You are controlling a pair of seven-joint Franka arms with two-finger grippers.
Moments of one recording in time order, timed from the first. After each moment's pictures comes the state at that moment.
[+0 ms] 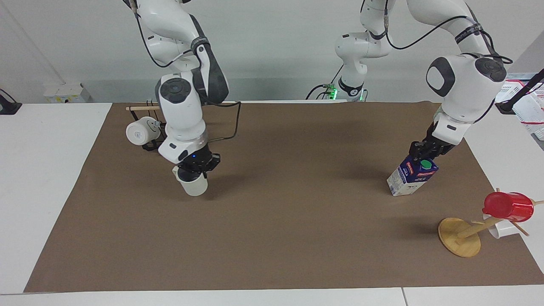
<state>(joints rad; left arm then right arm) -0.03 0.05 0.05 -1.92 -0.02 2.06 -0.03 0.34 0.22 -0.02 -1.83 -0.02 2.14 0.24</state>
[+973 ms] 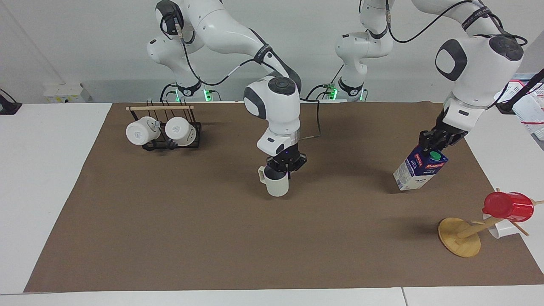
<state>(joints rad) -0.03 0.02 0.05 -1.84 -0.01 1.96 -0.03 0.65 0.51 -0.02 -1.53 -0.05 2.25 0.65</state>
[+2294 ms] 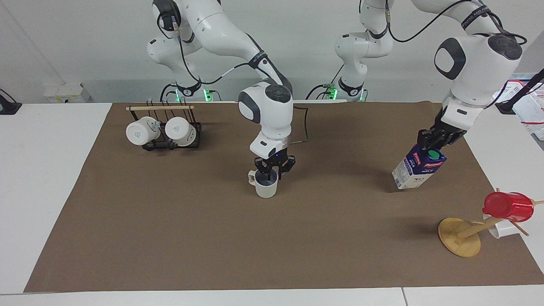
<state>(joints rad) -0.04 0.02 0.05 -1.84 -0.01 1.95 -0.04 0.62 0.44 -0.03 -1.66 -0.14 2.26 0.65</state>
